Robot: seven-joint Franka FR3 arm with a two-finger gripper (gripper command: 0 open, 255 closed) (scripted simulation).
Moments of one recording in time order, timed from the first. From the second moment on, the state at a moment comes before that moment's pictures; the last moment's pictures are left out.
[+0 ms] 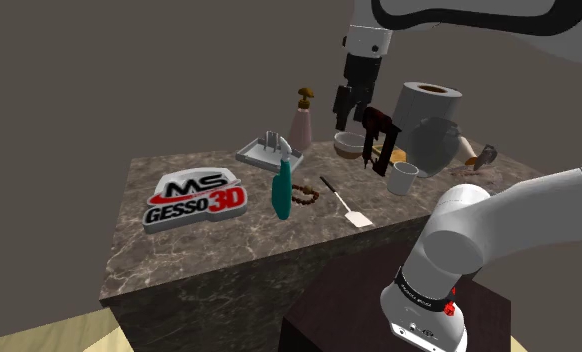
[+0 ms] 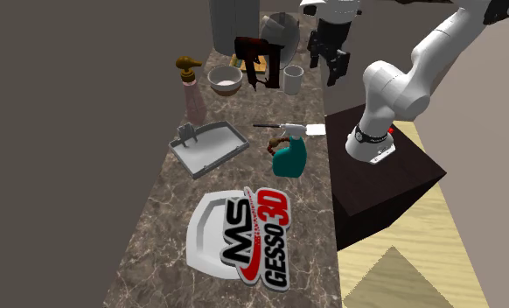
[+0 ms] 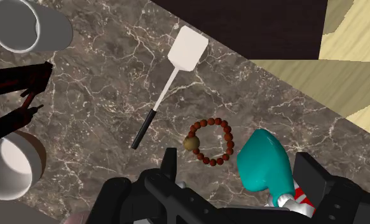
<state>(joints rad) -0.02 -0.76 -0.03 -2.29 -0.04 1.53 -0.03</state>
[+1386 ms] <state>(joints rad) -0.07 -0.36 -0.04 -2.60 -0.13 2.19 0.04</state>
